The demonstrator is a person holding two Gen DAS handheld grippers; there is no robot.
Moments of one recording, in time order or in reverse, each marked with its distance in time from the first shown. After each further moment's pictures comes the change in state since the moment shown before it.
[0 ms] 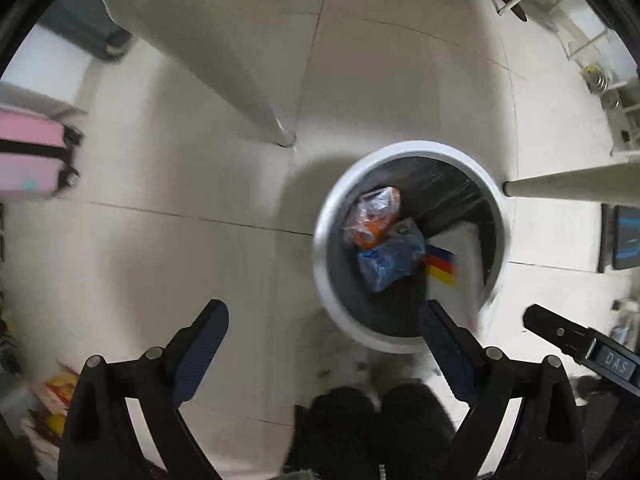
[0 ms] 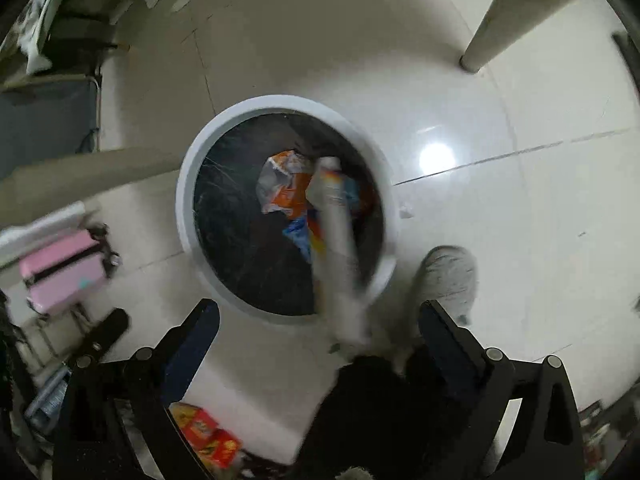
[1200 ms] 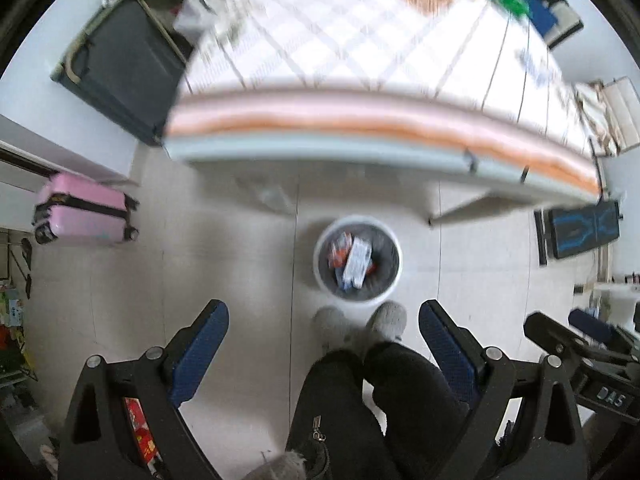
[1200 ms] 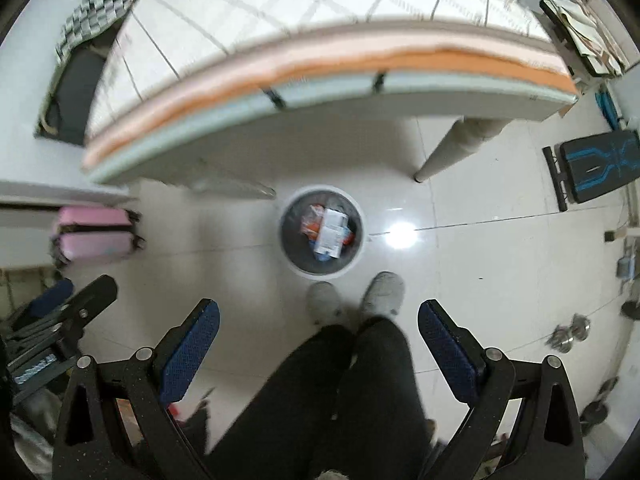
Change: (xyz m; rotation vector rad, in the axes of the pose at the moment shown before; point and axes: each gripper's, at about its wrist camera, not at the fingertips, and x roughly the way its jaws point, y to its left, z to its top) left arm -0.373 0.007 -0.047 0.075 -0.219 -0.043; right arm -0.431 0.122 -0.144 -0.170 -0.237 -0.099
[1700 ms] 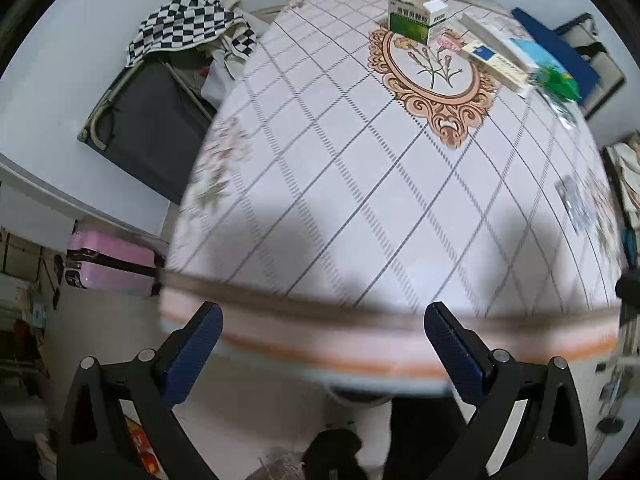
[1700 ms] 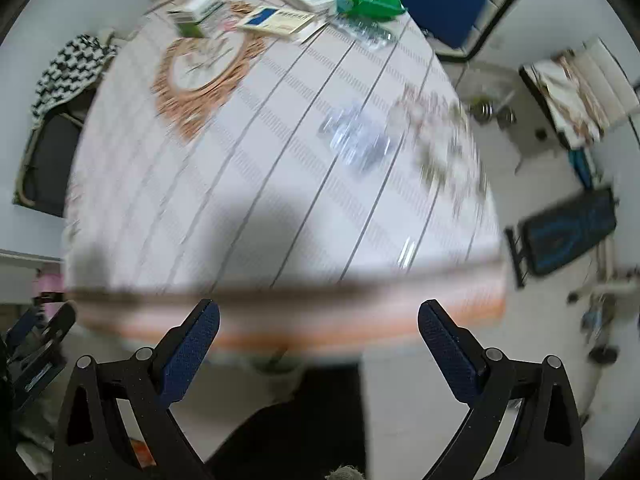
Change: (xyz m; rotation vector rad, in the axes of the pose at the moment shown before) left arm 0.018 -0.055 0.176 -0.086 -0.136 0.174; right arm -0.068 -0.072 0.245 -0.052 -0.146 -0.144
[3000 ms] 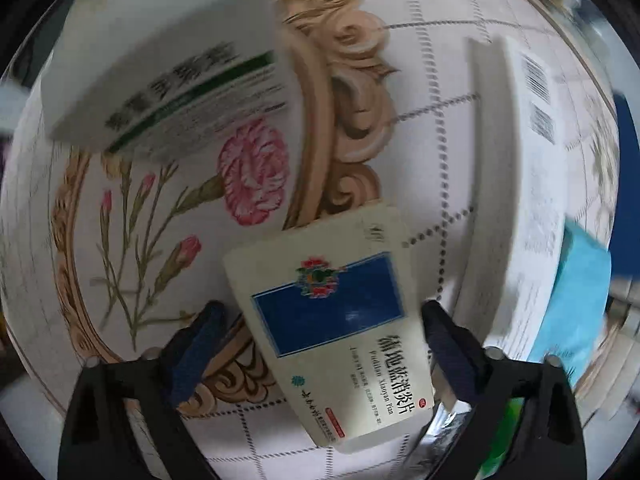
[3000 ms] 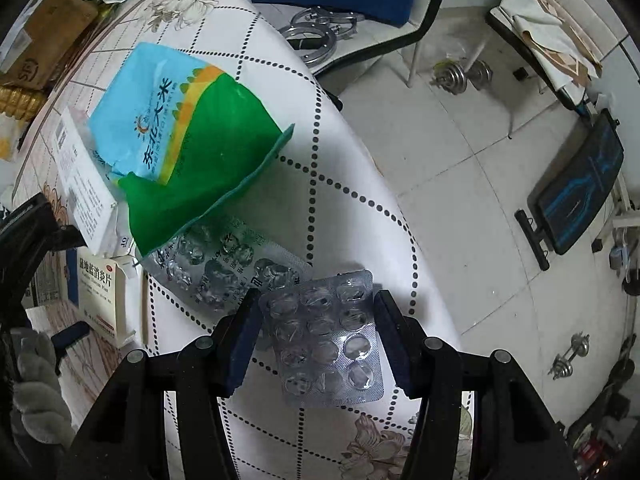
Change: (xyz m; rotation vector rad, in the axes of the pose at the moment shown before) left arm 0.169 -0.222 0.353 -0.363 0.352 -0.137; right arm 0.160 -0.147 0.303 0.397 0.087 0.037
